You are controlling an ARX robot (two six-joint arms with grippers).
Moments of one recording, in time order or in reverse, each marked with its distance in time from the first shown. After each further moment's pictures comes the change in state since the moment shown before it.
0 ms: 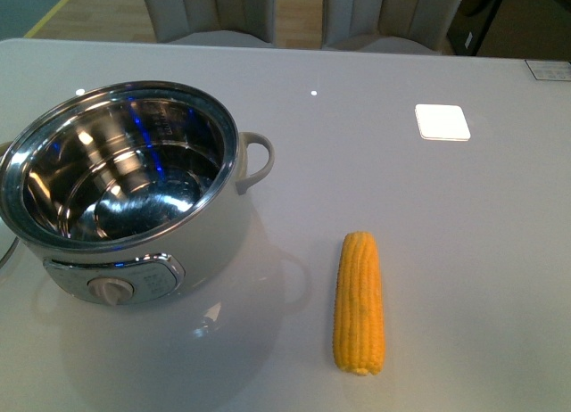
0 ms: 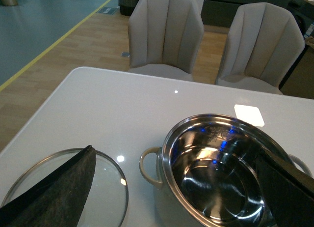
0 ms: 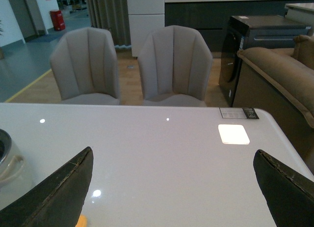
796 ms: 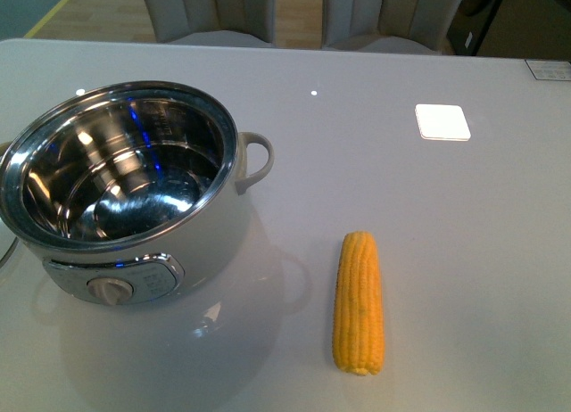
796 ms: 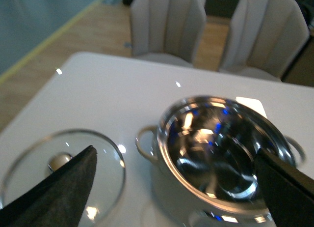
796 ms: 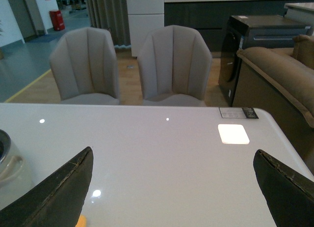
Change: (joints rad) left arm -0.079 -0.219 -0.159 0.073 -0.133 0.000; right arm 0.000 0.000 0.000 0.000 0.000 0.000
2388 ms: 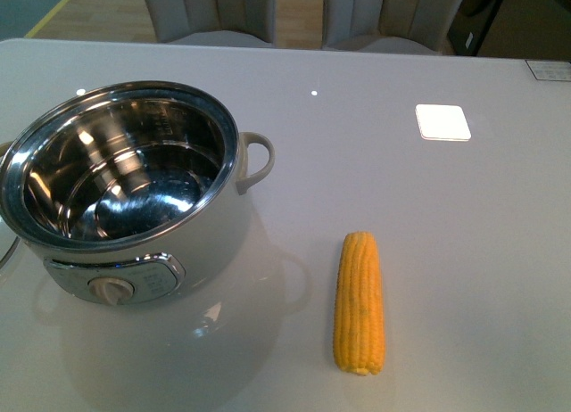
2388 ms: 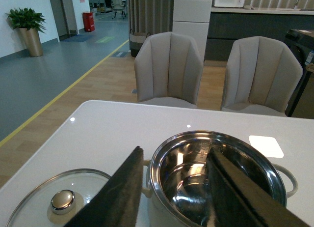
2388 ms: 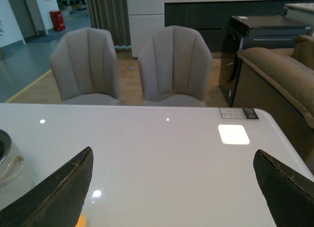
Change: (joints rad) left arm -0.311 -0.509 -0.001 -0.455 -0.303 0.002; right arm 0.000 0.000 0.000 0.000 0.000 0.000
